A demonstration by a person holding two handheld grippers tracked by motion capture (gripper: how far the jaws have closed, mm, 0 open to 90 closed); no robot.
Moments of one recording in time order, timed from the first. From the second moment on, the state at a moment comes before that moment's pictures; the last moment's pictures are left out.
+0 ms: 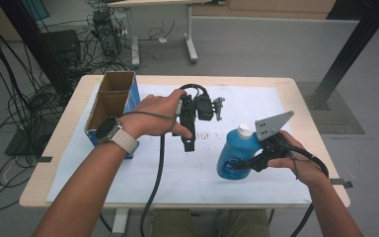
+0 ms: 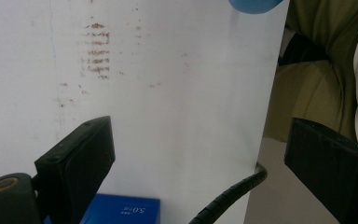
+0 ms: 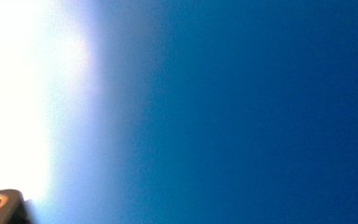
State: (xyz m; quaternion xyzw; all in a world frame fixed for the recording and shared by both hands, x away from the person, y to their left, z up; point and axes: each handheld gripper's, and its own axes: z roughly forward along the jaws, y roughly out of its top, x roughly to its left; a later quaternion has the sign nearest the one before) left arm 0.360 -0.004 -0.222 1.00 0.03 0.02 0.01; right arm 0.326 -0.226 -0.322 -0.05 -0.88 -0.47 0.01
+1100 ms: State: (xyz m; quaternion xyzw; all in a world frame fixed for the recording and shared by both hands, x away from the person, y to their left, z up) left arm 0.357 -0.001 -0.190 1.00 0.03 0.03 0.01; right arm 0.342 -0.196 -0.313 -0.03 -0.89 -0.45 0.01
